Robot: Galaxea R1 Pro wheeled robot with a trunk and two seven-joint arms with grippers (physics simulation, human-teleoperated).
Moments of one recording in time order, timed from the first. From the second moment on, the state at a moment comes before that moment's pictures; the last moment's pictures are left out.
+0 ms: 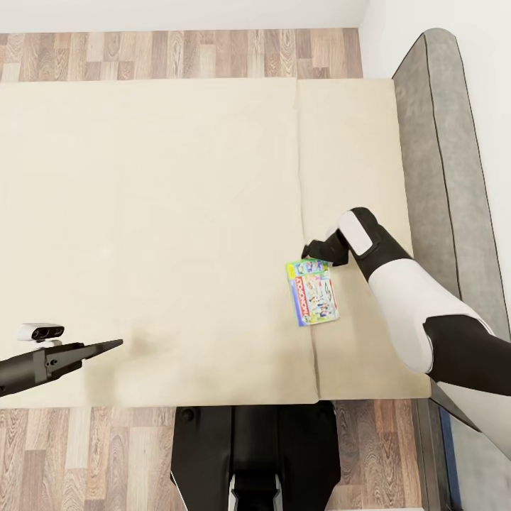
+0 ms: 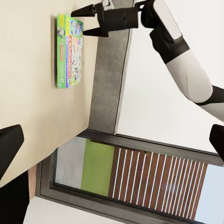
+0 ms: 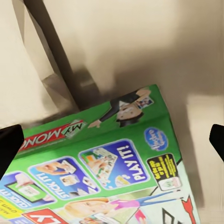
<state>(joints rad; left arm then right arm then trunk) -0.39 0.49 0.35 -1.41 0.42 0.99 -1.57 -1.46 0.03 0.08 -0.51 -0.60 1.05 -0.40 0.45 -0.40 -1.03</state>
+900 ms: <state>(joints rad) -0.39 0.49 0.35 -1.41 0.42 0.99 -1.57 -1.46 0.03 0.13 -0.44 -0.60 1.05 -0.39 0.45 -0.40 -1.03</state>
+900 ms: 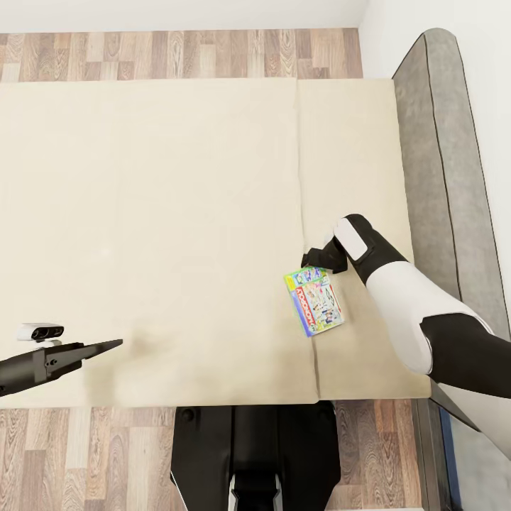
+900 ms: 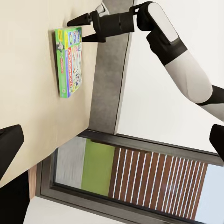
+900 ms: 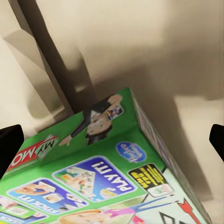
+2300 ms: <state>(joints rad) -0.39 0.49 0.35 -1.41 0.42 0.99 -1.57 -1.46 0.03 0.13 -0.44 -0.60 1.05 -0.40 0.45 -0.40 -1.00</state>
